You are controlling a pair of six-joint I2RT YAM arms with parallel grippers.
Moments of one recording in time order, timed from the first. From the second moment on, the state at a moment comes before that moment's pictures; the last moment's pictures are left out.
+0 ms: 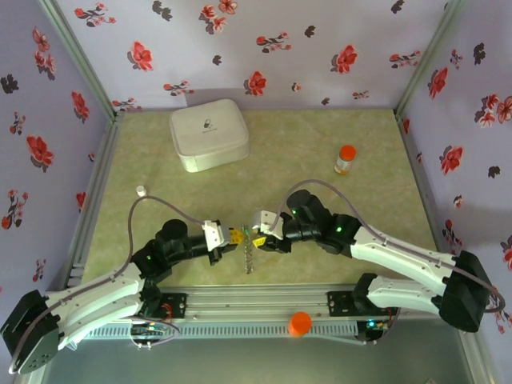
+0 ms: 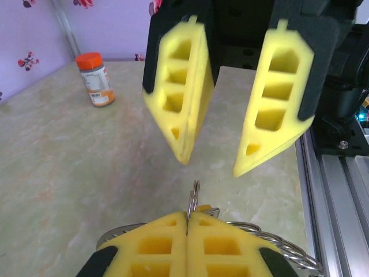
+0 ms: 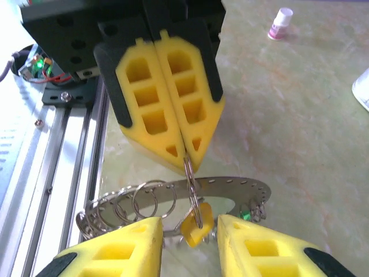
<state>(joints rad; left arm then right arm) -0.89 0.75 0.22 0.32 0.40 0.19 0.95 1.08 0.71 -0.25 -0.44 -0.41</state>
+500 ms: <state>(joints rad) -0.89 0.75 0.21 0.39 0.40 0.16 0.95 1.10 0.70 -0.20 -0.44 -0.39</state>
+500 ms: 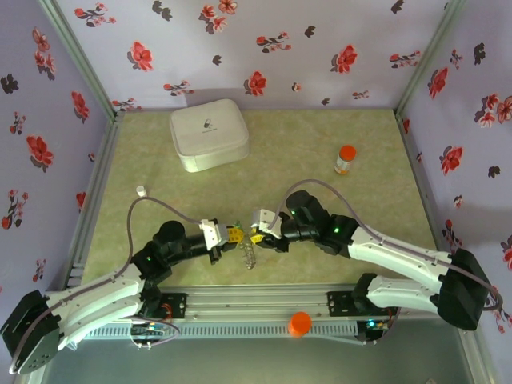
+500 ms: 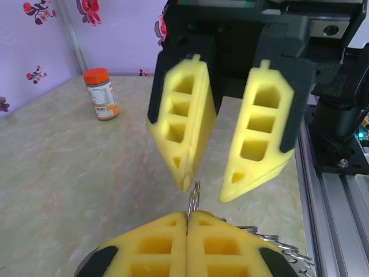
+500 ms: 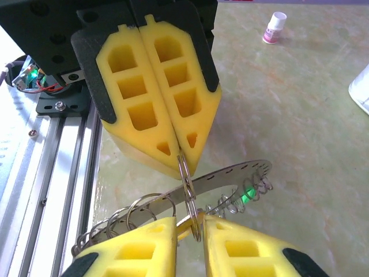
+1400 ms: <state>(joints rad) -0.89 0.82 0.21 0.52 0.45 0.15 0.94 1.06 0.67 -0.11 -0.46 -0.35</state>
